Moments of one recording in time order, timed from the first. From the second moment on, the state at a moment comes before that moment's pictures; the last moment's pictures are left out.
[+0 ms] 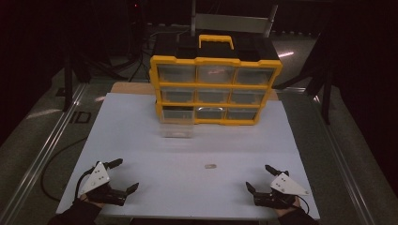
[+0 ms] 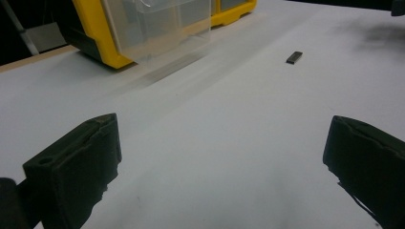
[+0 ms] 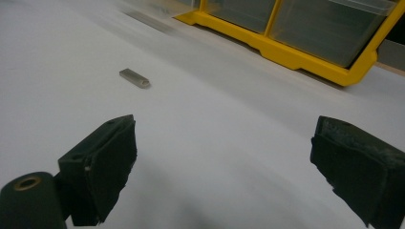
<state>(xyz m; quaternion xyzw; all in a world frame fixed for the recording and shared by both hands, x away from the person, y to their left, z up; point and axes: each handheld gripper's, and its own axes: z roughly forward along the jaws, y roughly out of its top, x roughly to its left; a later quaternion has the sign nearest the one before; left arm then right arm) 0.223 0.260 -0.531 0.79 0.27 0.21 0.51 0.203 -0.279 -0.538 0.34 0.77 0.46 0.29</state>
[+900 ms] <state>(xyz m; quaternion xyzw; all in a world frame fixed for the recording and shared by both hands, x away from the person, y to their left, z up) 0.225 0.254 -0.529 0.80 0.26 0.20 0.51 0.202 -0.277 -0.538 0.34 0.76 0.47 0.30</state>
